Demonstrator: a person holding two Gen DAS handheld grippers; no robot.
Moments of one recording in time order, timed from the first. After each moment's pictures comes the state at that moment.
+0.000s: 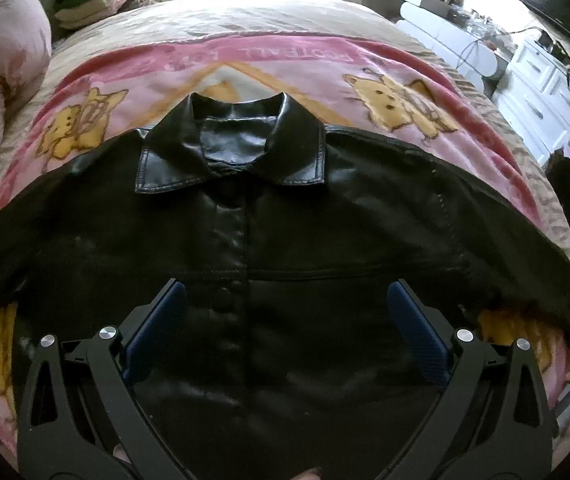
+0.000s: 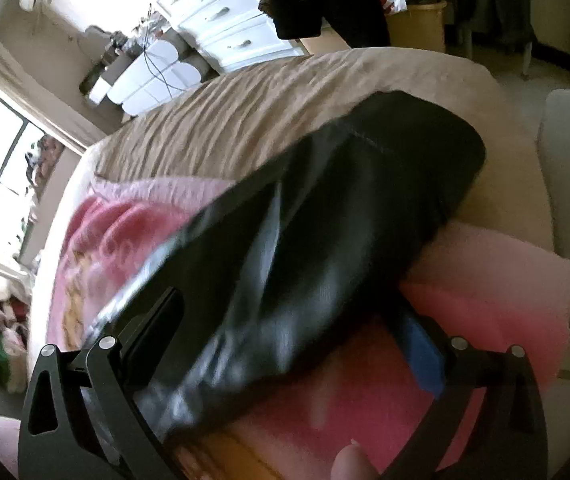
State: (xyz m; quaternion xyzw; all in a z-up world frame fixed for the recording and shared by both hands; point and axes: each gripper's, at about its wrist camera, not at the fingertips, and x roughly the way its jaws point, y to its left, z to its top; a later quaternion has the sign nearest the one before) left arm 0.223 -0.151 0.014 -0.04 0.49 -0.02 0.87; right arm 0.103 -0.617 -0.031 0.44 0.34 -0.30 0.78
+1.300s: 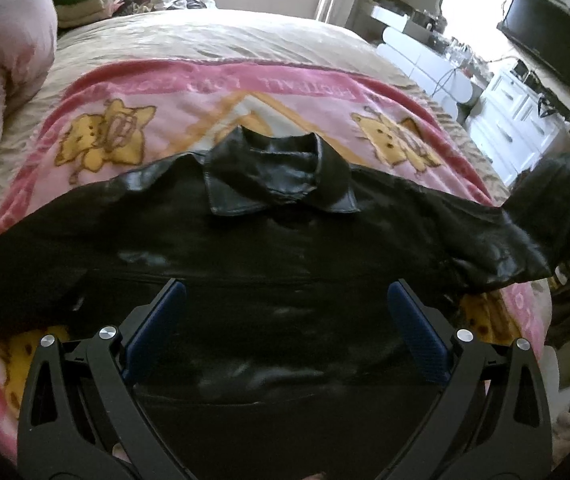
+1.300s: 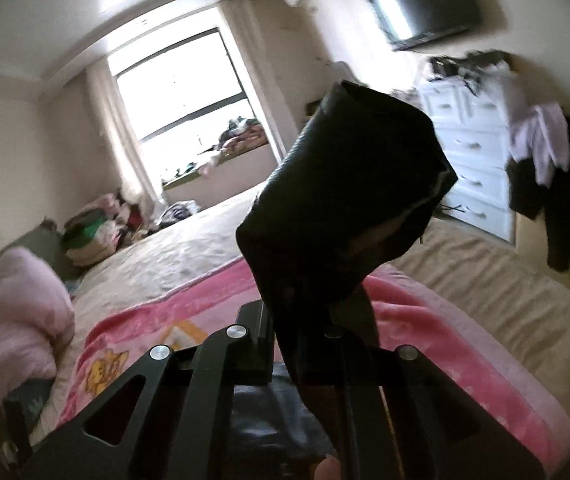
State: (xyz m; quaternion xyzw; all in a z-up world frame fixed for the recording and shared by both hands) left arm 0.193 -0.046 0.063 -0.08 0.46 -0.08 0.88; right arm 0.143 -0.429 0.211 0.18 0.19 -0.02 0.96
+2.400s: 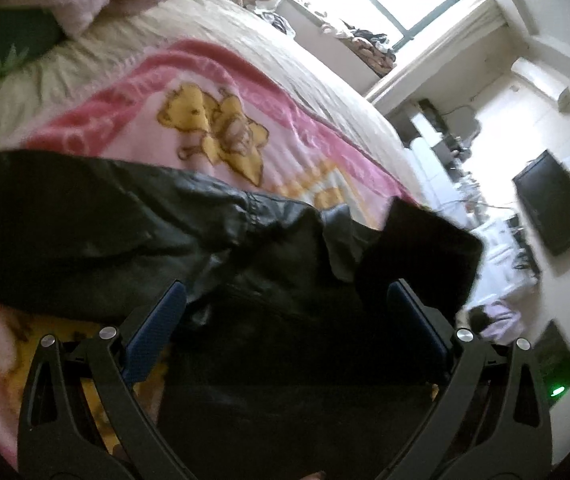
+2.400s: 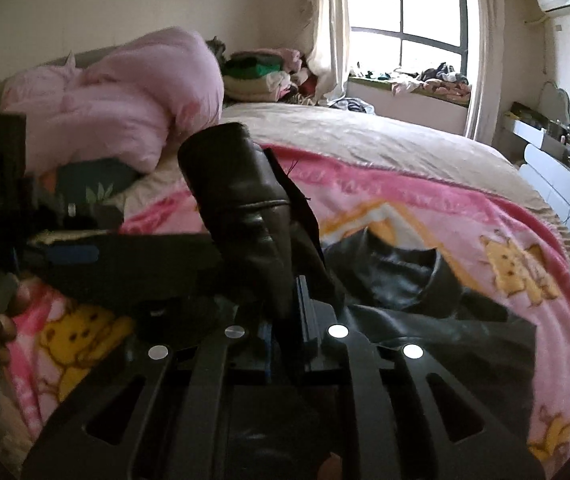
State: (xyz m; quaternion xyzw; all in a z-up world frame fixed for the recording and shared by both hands) left arm 0.167 0.155 0.042 -0.34 0.38 -0.06 0.86; right arm 0.162 -0.081 0.096 -0.08 0.30 0.26 0.91
